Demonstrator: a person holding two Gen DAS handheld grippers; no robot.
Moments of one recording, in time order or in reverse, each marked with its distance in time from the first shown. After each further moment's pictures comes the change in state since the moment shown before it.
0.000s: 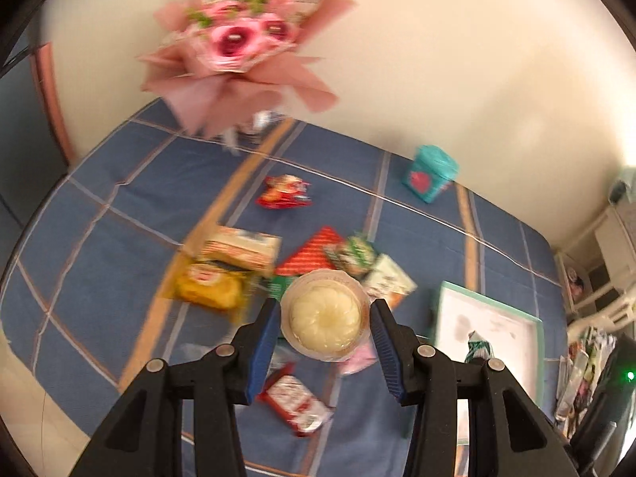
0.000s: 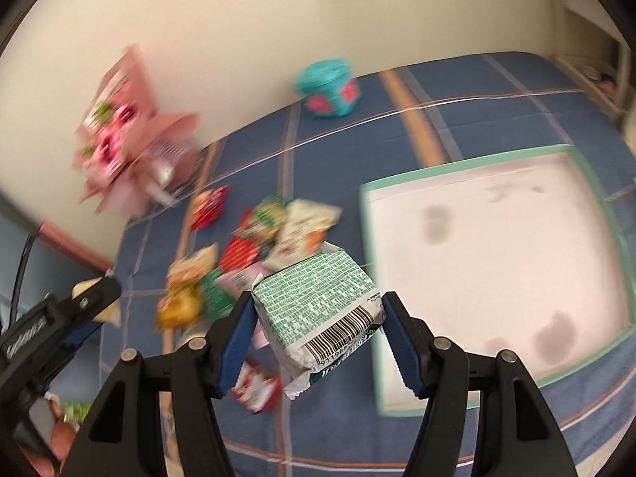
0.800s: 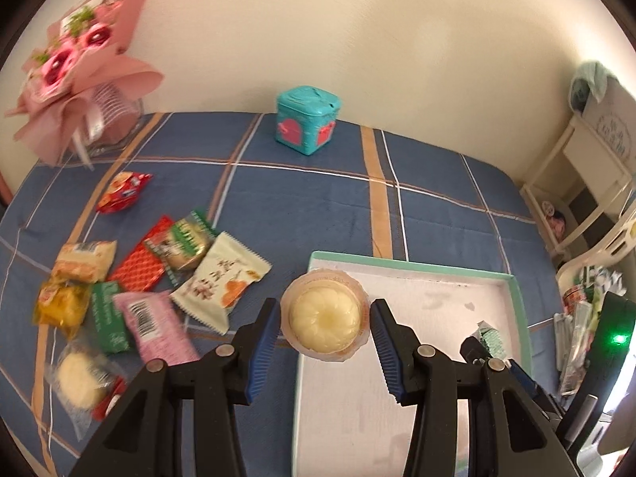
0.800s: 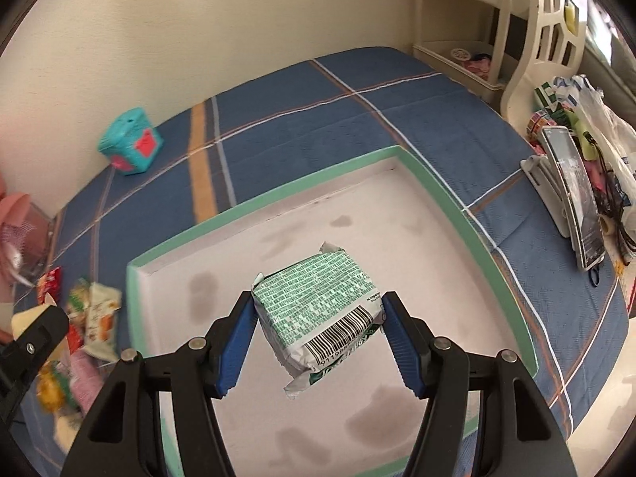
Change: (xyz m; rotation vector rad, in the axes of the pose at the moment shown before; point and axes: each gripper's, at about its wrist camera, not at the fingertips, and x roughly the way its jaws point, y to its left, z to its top) left arm 0.091 -0.160 -0.039 0.231 0.038 -0.079; right arm 0.016 -0.138 0.038 0.178 -0.077 -0.412
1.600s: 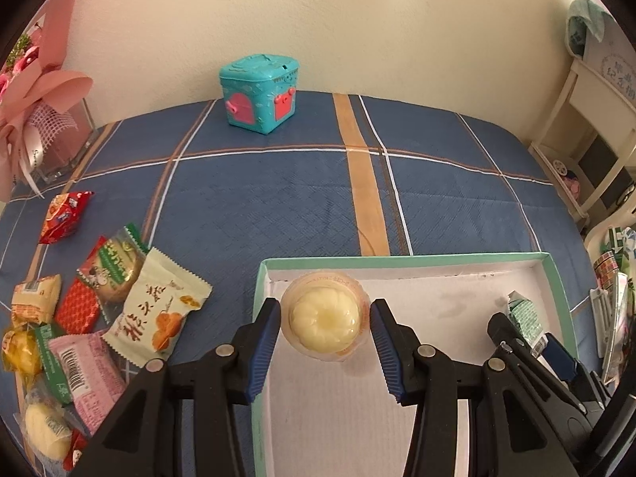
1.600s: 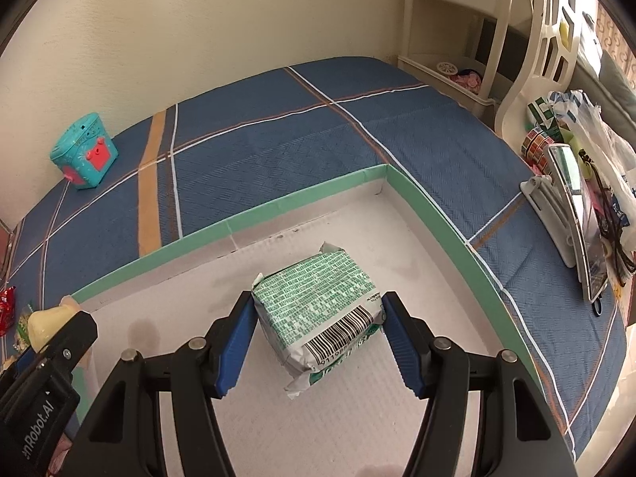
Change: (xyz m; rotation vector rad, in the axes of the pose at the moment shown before) left arm 0.082 -0.023 0.001 0.126 0.038 0.000; right arm 0.048 -0.004 0.019 -0.014 -0.075 -0.106
